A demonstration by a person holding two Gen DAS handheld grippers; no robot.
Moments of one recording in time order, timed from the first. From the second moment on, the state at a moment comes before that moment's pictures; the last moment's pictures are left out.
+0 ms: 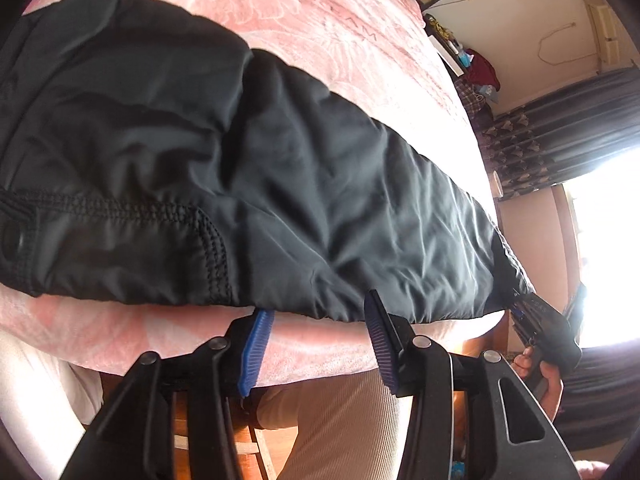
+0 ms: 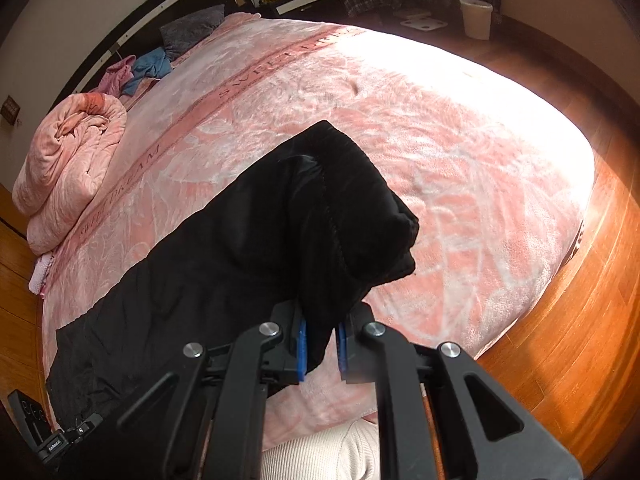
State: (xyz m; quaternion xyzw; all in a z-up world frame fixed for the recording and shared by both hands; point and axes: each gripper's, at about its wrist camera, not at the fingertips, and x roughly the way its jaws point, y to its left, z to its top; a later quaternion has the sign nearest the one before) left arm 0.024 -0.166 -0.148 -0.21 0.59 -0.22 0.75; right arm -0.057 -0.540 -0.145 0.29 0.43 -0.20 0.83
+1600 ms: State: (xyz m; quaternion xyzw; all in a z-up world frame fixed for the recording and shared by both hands) left arm 0.045 0.002 -0.140 -0.23 0.53 -0.07 0.81; right arm 0.045 -0.148 -0.146 -0.09 0.47 0.16 0.87
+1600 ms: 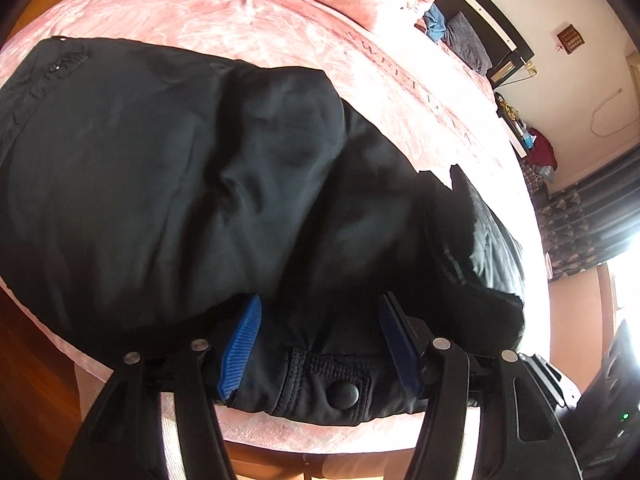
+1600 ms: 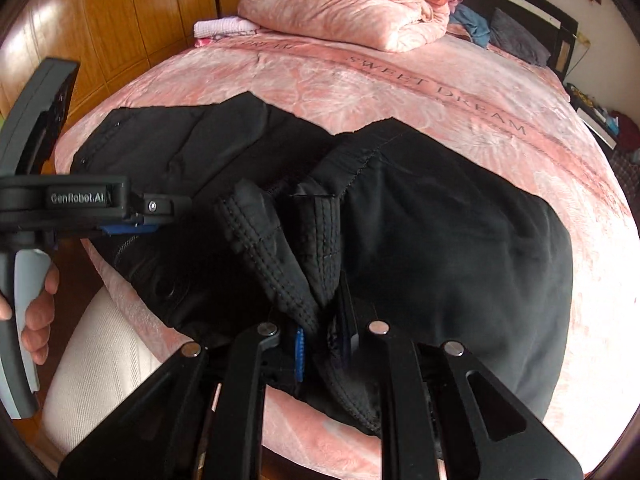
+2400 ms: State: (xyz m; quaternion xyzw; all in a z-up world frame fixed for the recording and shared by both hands) left arm 0.044 0.004 -0.126 -0.20 0.53 -0.07 0.82; right arm 0.046 -0.150 -0.143 -0.02 0.51 0.18 0.84
